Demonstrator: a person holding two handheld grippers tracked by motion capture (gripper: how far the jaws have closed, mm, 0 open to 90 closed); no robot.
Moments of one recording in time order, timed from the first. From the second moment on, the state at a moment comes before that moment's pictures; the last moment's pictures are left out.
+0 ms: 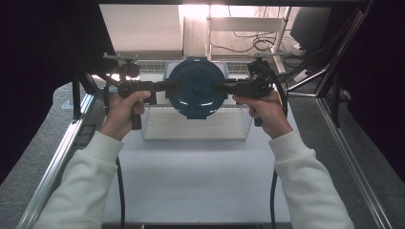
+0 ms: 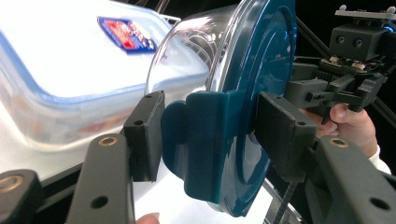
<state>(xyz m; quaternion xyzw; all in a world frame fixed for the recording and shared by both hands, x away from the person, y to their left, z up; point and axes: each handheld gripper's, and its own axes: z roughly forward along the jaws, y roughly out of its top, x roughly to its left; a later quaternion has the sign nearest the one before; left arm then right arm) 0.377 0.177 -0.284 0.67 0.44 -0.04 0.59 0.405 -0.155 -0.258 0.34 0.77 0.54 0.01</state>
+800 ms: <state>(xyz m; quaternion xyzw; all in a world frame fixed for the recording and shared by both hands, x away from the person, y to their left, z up) 0.424 0.182 -0.245 0.66 0.45 -0.05 0.60 0.450 -0.151 -0.215 0.35 0.76 0.54 0.01</state>
